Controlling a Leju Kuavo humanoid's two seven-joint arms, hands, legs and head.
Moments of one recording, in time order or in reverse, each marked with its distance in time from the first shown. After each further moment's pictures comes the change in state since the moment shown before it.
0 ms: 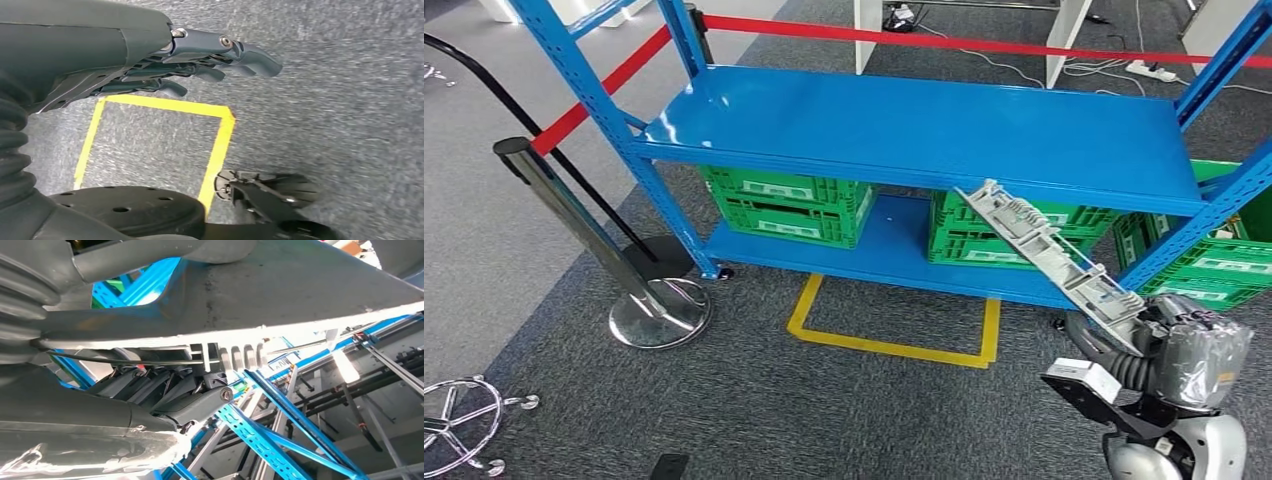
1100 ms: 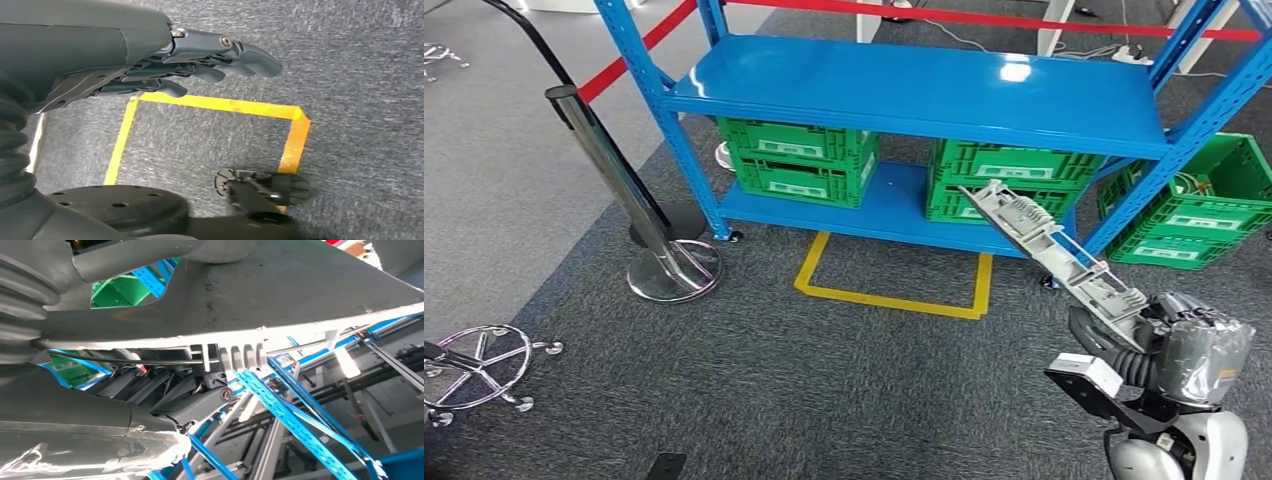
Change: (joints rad) left arm -0.004 0.008 0.000 0.002 0.000 0.000 -0.001; right arm -0.016 -0.011 -0.008 0.020 -0.003 0.000 0.002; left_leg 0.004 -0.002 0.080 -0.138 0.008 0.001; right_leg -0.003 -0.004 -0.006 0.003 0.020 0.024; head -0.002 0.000
